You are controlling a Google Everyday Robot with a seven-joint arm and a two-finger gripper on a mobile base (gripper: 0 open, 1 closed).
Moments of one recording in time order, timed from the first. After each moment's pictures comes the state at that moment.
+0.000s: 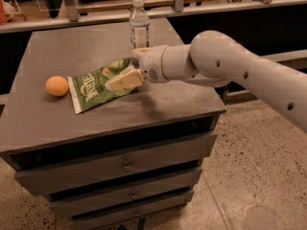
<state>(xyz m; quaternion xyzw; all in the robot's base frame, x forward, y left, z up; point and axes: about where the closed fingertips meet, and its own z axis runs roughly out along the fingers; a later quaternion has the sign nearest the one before) 0.625 0.073 0.886 -0.46 0.68 0.27 0.51</state>
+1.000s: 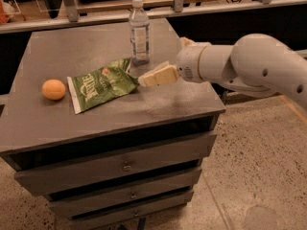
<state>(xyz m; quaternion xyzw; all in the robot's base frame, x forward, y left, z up) 0.625 -0.027 0.907 -0.39 0.71 0.18 0.55</state>
